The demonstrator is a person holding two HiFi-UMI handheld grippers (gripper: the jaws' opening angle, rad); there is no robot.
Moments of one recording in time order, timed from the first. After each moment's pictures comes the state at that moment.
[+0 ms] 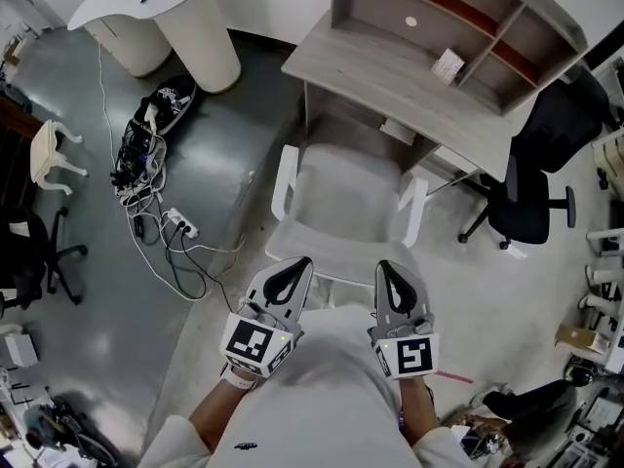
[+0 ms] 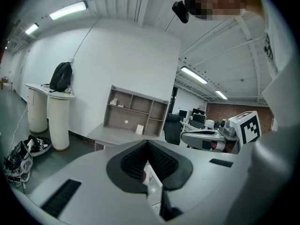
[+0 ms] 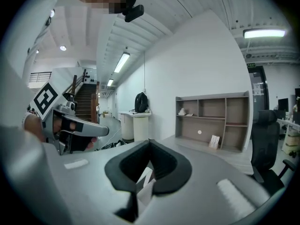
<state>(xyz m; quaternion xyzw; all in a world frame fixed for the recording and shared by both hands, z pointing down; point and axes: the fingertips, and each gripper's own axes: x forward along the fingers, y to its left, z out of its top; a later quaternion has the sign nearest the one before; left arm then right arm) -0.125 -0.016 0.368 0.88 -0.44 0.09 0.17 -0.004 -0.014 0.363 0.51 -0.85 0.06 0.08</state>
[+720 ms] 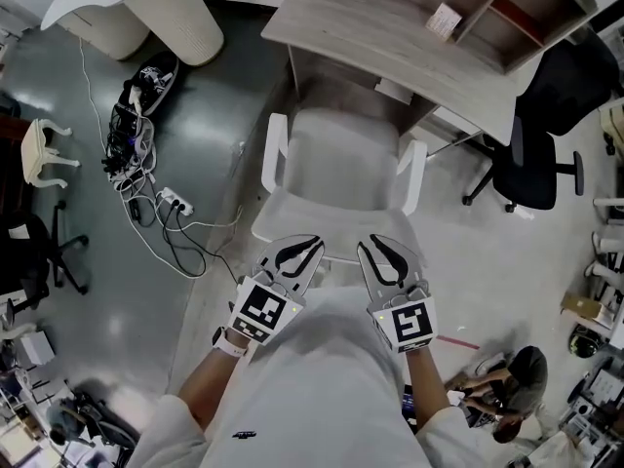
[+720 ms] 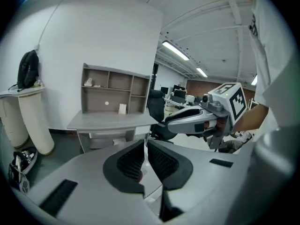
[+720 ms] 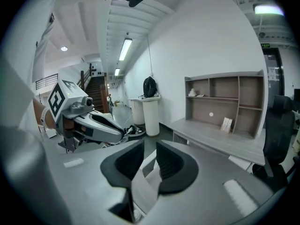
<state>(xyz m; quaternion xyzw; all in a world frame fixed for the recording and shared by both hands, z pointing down) -0.067 -0.021 0.445 0.91 -0.31 0.23 0.17 0.006 -0.023 0.434 0.44 -0.87 0.14 0.14</state>
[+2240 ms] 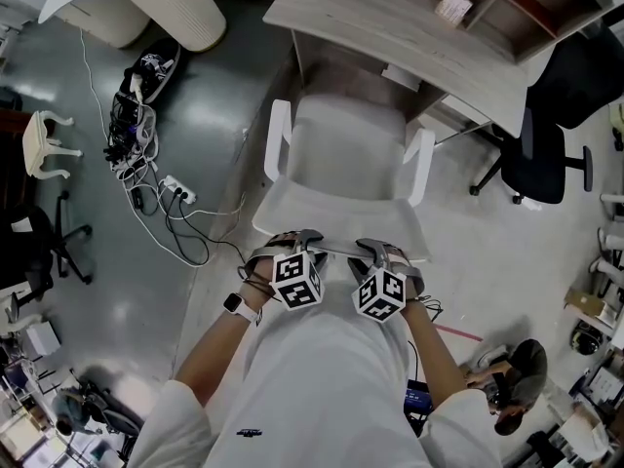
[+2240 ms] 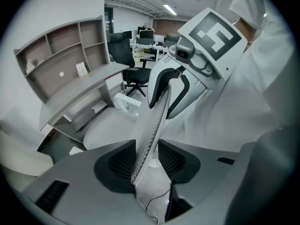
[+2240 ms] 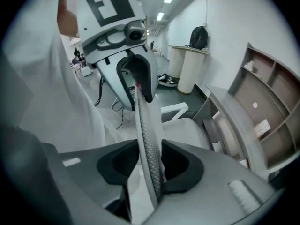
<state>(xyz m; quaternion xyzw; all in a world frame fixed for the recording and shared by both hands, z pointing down) -0.070 0.038 0.620 0.82 -0.08 0.56 0.08 -0.018 0.046 0.634 0.20 -0.86 0.09 0.47</state>
